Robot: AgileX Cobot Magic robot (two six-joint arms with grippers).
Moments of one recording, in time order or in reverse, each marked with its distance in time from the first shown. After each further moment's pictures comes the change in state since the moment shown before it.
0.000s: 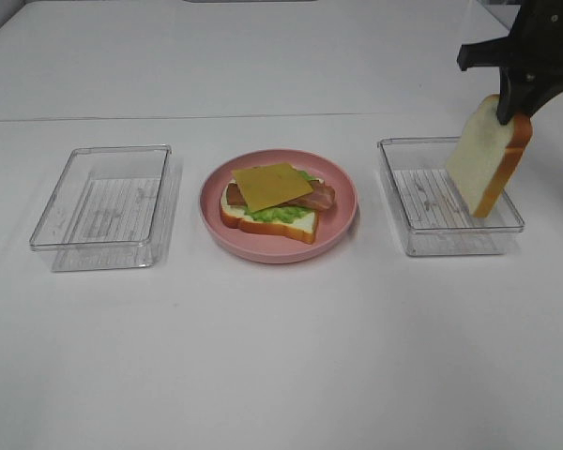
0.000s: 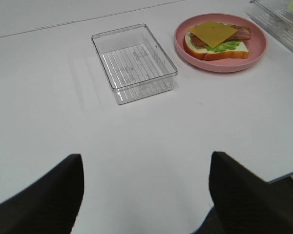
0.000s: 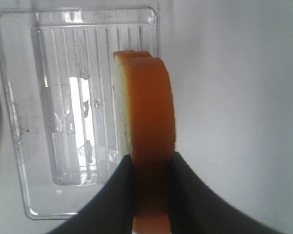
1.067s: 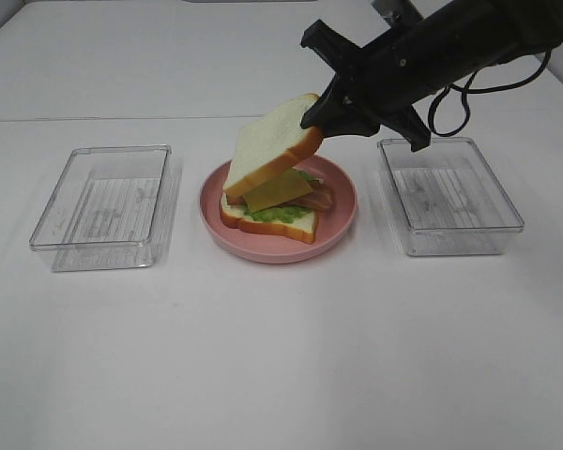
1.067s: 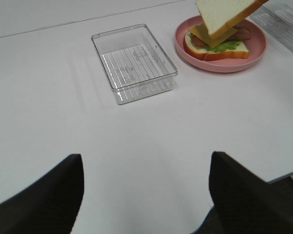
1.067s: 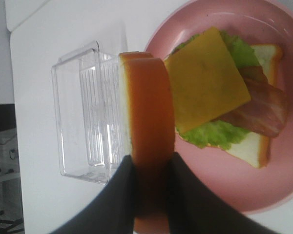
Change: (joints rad) left arm 0.000 0.000 0.000 0.000 0.000 0.000; right arm 0.257 -0.190 0.561 0.929 -0.647 -0.196
